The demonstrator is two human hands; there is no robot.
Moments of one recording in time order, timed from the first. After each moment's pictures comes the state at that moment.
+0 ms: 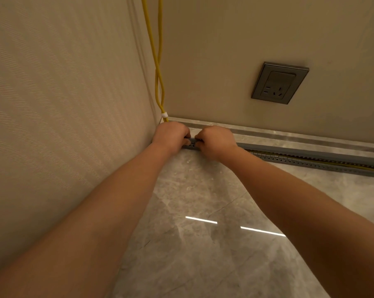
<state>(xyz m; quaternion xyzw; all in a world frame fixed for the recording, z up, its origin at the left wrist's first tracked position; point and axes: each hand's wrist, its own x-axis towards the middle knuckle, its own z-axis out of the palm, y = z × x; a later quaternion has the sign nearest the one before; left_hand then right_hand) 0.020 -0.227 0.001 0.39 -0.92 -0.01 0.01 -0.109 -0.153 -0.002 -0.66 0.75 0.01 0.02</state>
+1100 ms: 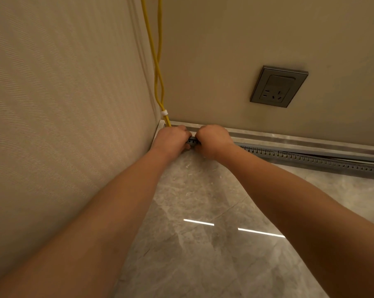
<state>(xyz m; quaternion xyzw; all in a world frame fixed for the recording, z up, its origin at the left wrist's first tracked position) 0.015 -0.233 -0.008 0.33 -0.94 0.05 -0.01 -0.105 -0.164 0.014 -0.67 0.74 0.08 0.03</state>
